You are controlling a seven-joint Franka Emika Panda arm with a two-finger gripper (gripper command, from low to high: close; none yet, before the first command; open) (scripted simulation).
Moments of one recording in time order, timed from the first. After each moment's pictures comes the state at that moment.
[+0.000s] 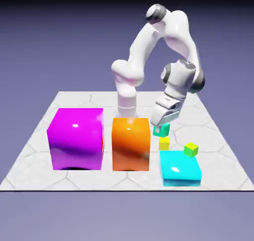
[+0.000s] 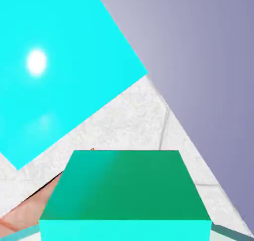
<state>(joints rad) -0.97 -0.61 1.38 -2.45 0.37 2.26 -0.09</state>
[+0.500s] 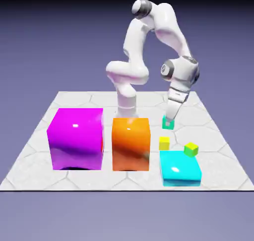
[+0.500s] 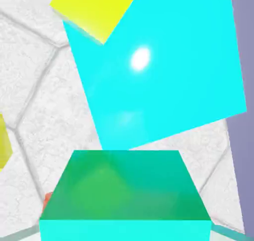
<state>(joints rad) -0.42 -0.48 1.06 -2.66 0.19 2.37 -0.14</state>
